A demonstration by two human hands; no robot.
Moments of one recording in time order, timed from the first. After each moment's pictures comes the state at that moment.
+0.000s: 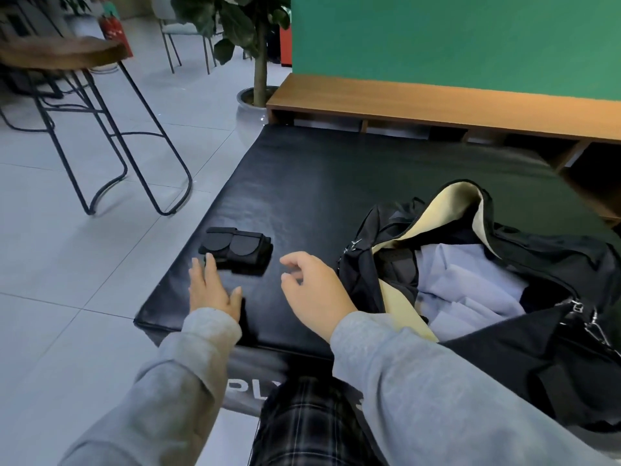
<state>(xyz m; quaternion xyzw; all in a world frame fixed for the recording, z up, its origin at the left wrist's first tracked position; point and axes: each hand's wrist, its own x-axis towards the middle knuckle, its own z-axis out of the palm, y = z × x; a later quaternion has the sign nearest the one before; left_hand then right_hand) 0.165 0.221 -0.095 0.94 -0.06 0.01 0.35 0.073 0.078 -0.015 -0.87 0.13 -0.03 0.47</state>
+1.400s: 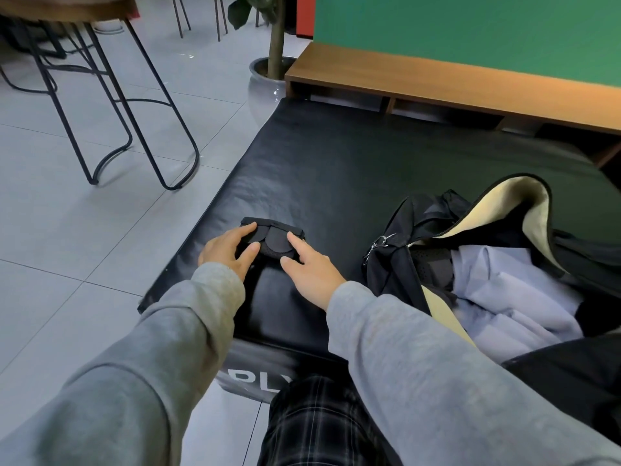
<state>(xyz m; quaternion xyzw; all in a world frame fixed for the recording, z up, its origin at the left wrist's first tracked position) 0.218 0.220 -0.091 0.92 -0.09 -0.02 0.37 0.137 0.080 -0.058 -0.84 0.16 0.10 0.51</state>
